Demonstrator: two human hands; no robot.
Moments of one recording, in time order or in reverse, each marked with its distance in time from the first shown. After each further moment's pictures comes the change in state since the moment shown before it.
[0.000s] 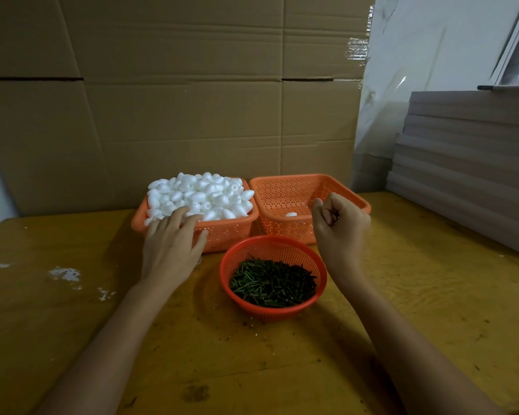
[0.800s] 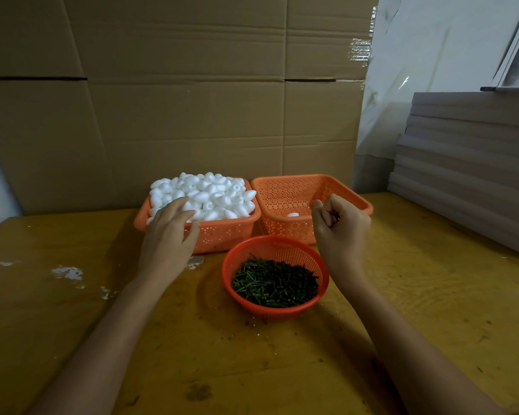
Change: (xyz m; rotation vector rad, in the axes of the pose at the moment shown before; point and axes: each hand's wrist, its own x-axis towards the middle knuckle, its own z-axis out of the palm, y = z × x) left_hand 0.004 -0.008 -0.004 -0.320 0.065 -0.075; right_hand -0.002 0.000 0.001 0.013 -0.020 -0.018
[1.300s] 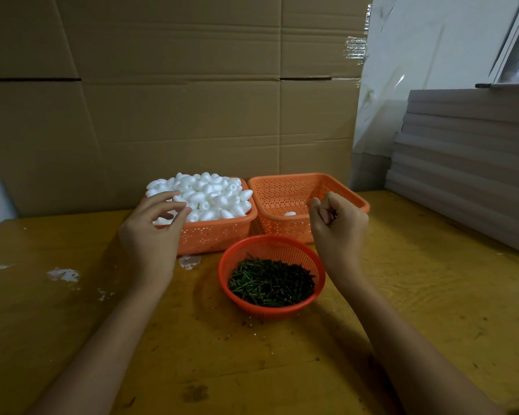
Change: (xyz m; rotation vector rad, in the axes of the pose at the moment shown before) left_hand -0.008 0.022 -0.011 -0.505 0.476 -0.092; right_hand 0.000 0.003 -0.001 0.026 0.009 0.026
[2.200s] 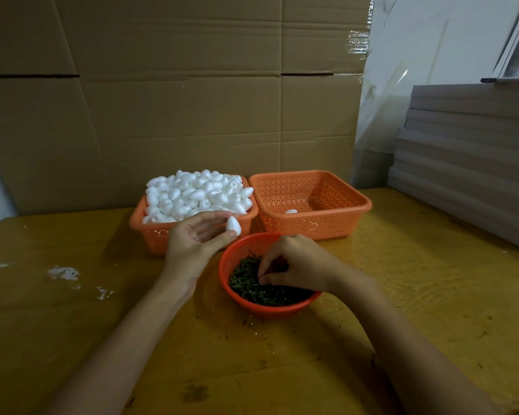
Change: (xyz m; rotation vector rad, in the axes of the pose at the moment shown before) left_hand -0.027 0.019 0.021 -0.627 -0.489 -0.433; right_hand -0.008 -0.009 0.014 -0.151 -1.168 -0.211
